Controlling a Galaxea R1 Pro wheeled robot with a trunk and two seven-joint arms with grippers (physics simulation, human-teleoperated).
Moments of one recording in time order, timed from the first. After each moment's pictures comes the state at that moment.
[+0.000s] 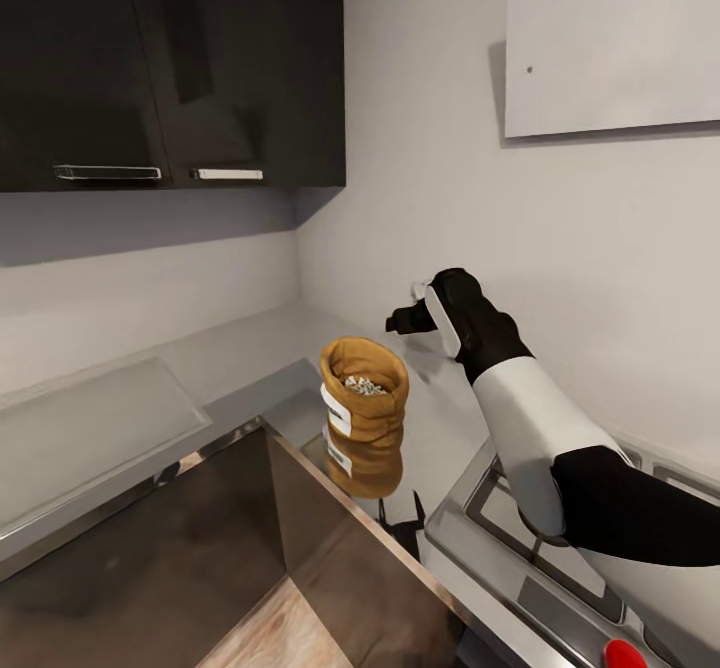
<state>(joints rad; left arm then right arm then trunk) 0.00 -0.06 0.01 -0.08 0.25 -0.08 -0.01 -1.29 0.17 0.12 -0.72 -0.02 1.04 -0.01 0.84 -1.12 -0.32</state>
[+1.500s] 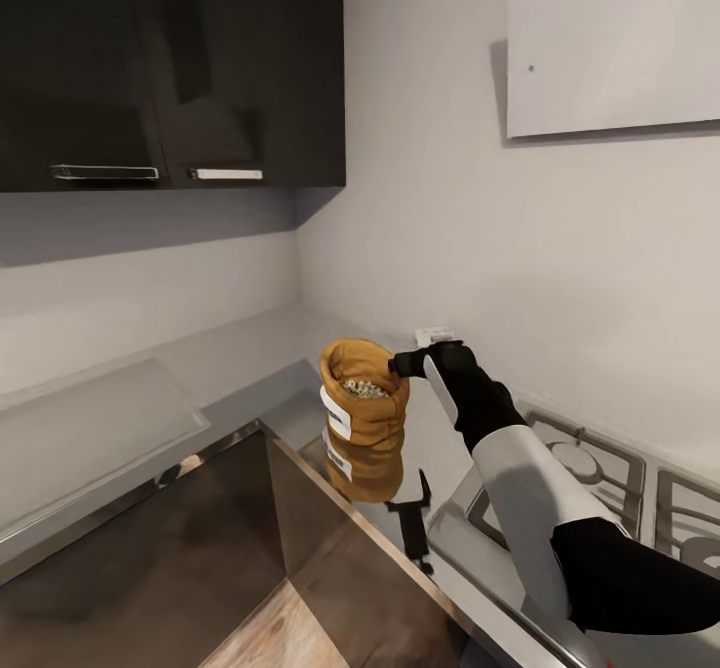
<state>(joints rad) 0.00 -0.06 0.01 -0.08 0.25 -0.08 -0.02 -1.06 0.17 0.10 -0.74 -0.01 0.73 -0.06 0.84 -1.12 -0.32</state>
